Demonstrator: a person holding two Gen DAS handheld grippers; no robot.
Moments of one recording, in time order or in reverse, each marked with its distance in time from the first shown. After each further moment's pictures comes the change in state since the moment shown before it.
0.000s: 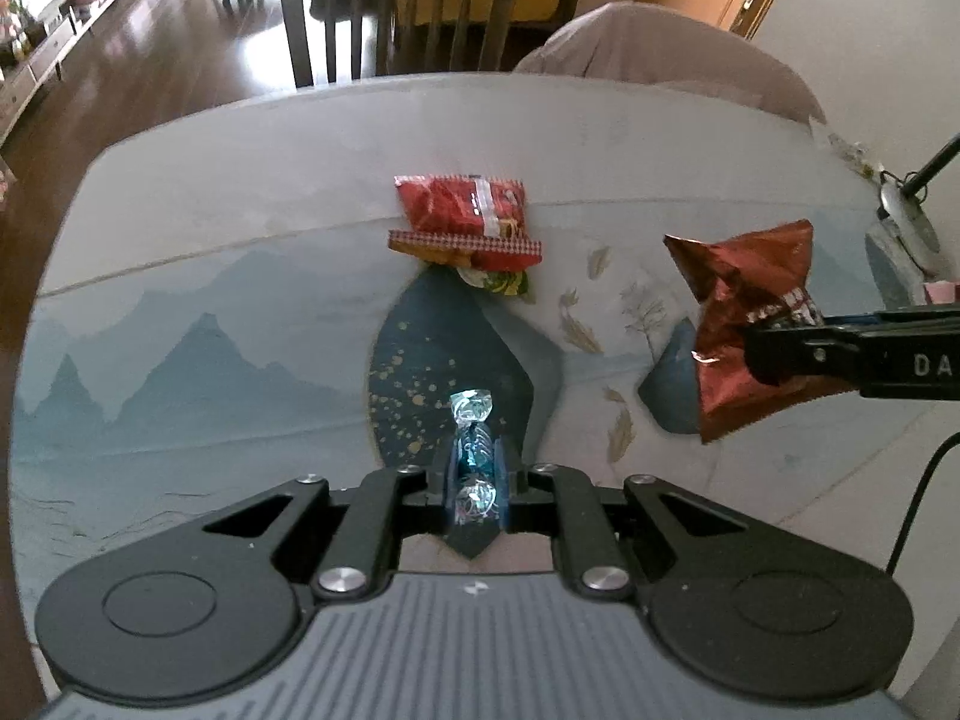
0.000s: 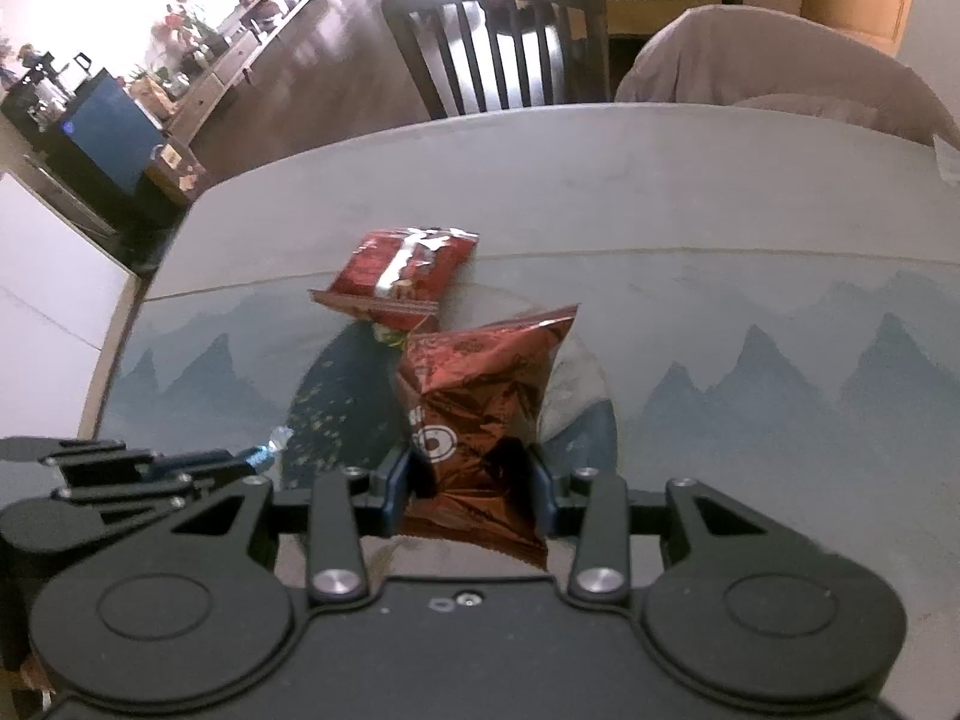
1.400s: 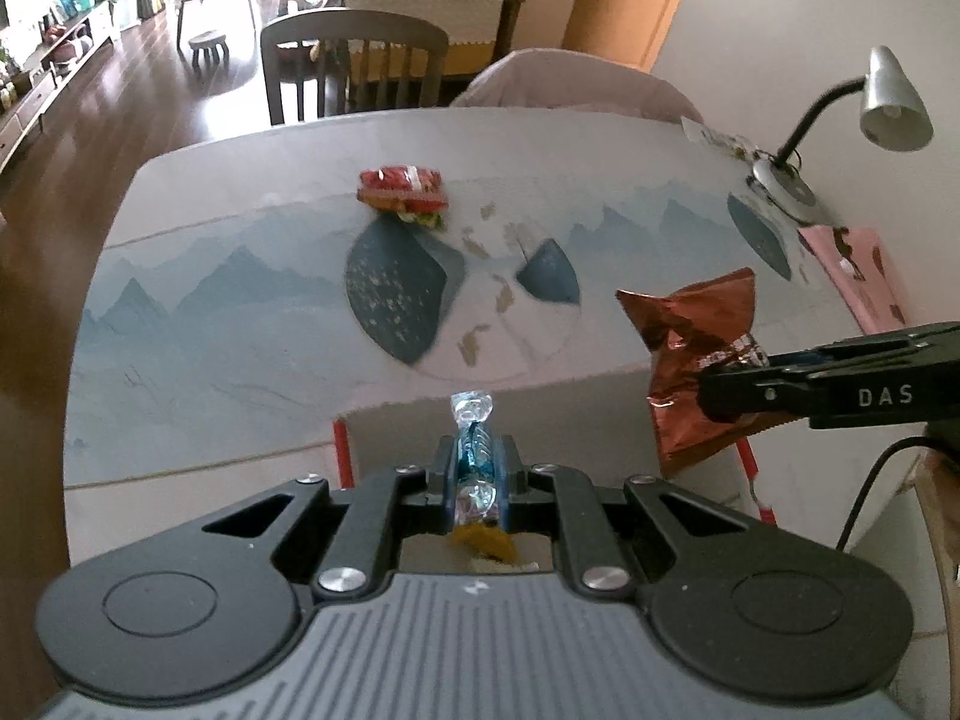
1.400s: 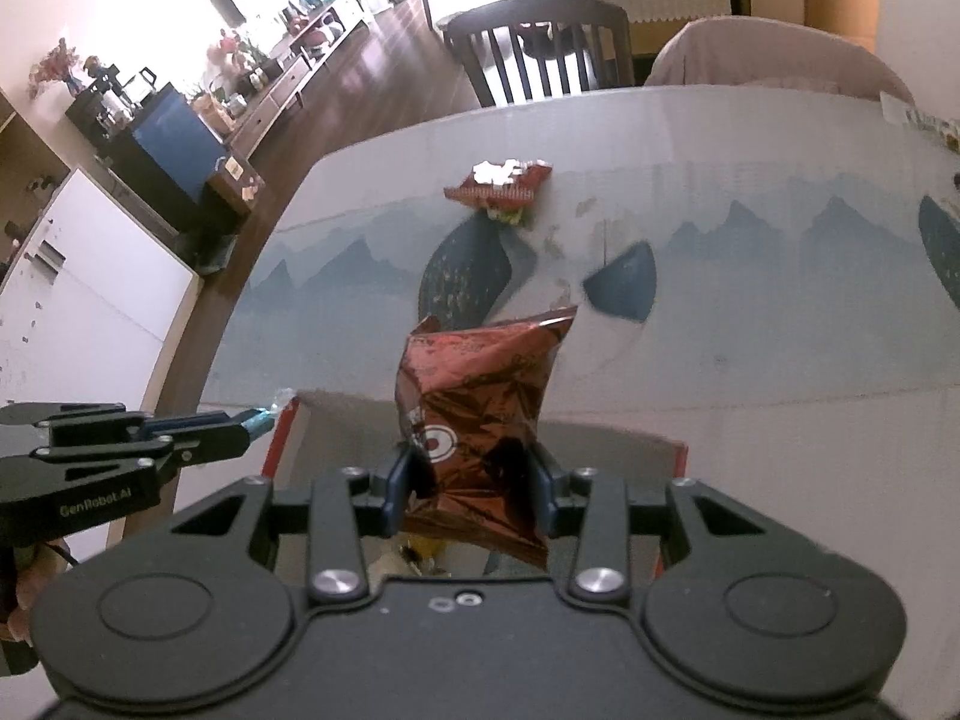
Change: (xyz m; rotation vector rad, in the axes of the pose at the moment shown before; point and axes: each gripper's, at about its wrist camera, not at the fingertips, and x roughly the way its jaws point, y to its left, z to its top) left arm -0.154 -0.026 -0.154 0.069 -0.112 -0.088; right arm -0.103 0.047 -0.149 0.021 -0.067 0.076
